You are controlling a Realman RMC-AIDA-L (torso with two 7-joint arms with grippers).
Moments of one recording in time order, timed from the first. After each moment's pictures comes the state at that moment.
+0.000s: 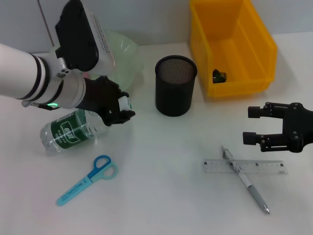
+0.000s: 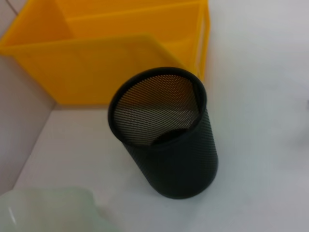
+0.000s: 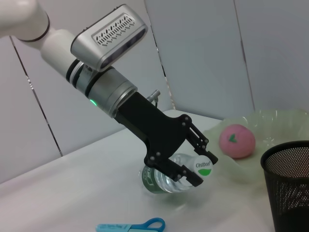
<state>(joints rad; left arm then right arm) -0.68 -2.07 1.51 1.11 2.36 1.12 -1.90 0.41 1.99 -0.58 -0.74 -2.01 -1.78 1.40</state>
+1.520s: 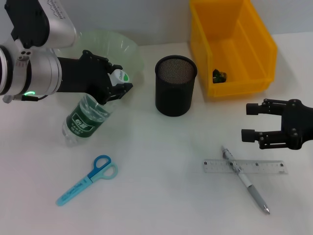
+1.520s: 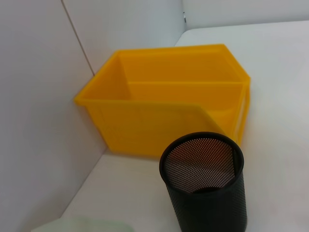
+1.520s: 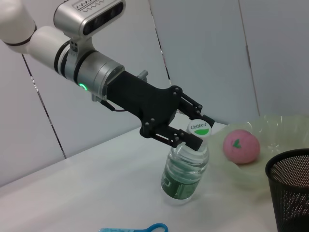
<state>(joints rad) -0.52 -2.07 1.41 1.31 2.19 1.12 -1.91 0.42 1.99 -0.58 -0.75 -2.00 -1.79 1.40</state>
